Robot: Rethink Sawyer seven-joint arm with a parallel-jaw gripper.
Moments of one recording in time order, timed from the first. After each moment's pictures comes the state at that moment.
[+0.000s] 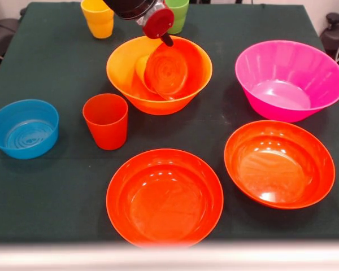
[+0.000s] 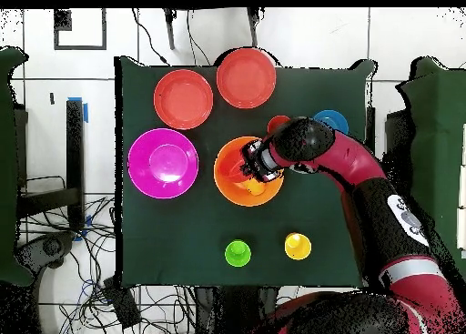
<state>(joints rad) -0.66 -0.48 0.38 1.51 -0.06 1.02 2.45</state>
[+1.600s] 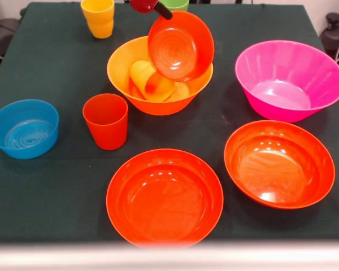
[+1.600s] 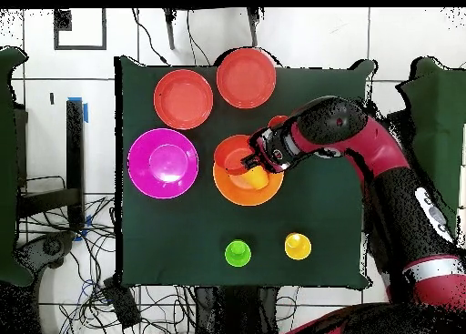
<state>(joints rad) -0.80 -0.46 0.60 1.43 -0.07 1.28 2.41</state>
